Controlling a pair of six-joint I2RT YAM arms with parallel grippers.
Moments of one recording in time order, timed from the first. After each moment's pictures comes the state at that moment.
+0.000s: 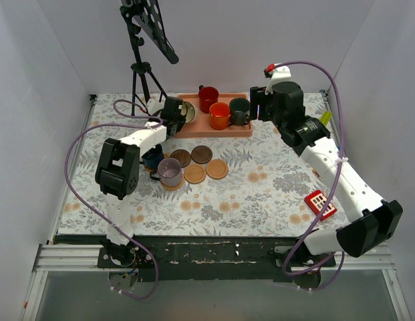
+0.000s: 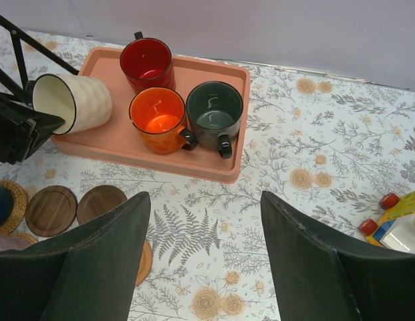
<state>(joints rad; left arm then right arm) -0.37 2.04 1.51 -0.17 -0.39 -1.25 0.51 1.36 1.44 -0.40 0.26 0.11</state>
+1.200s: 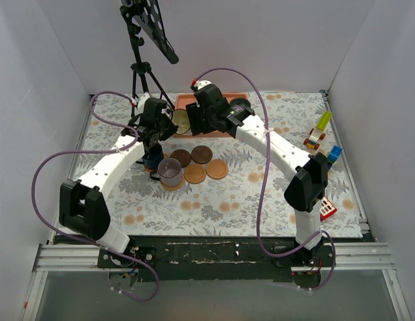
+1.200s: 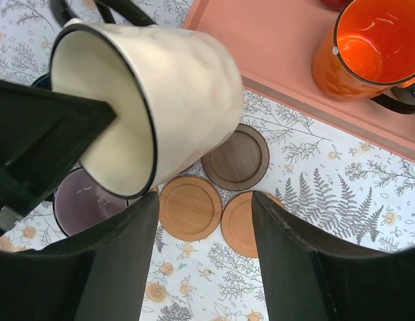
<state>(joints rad) -0.40 1.54 1.31 -0.42 -0.21 -0.91 0.81 1.95 2.00 -0.76 0.16 0.31</state>
